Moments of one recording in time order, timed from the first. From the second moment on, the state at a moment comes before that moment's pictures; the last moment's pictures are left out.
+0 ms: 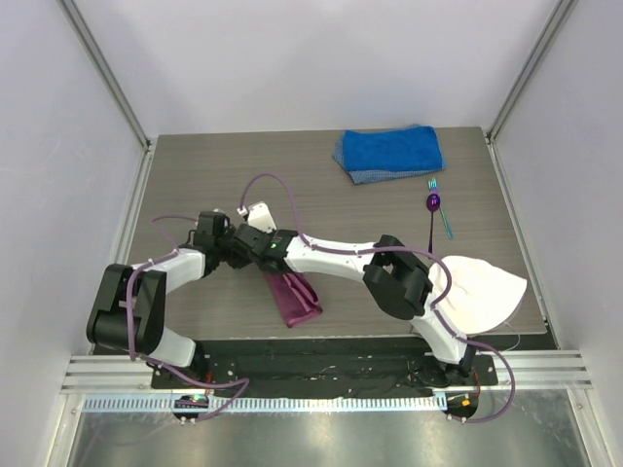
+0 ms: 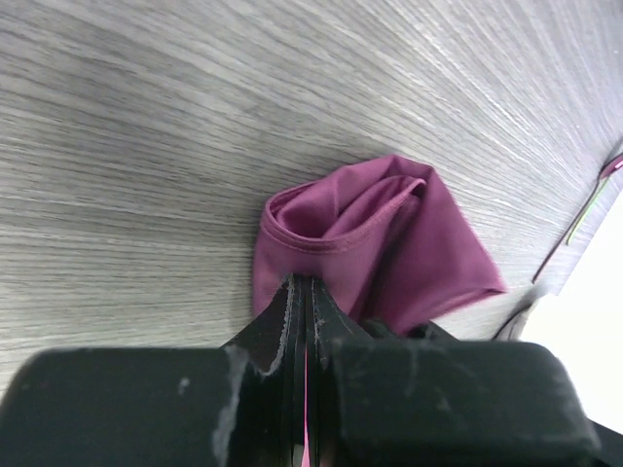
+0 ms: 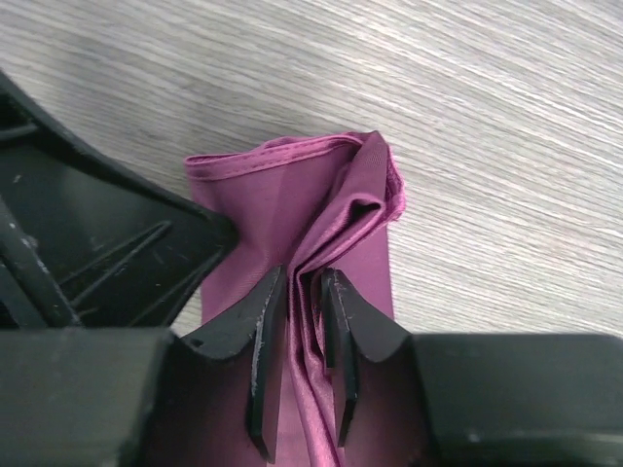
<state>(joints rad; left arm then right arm) -0.19 1.49 0.61 0.02 0.29 -0.91 1.12 2.22 1.78 -0.58 0.61 0.54</state>
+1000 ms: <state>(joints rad) -0.18 1.34 0.66 -0.06 0.44 -0.88 0.96 2.01 1.29 -0.04 0.10 0.56</state>
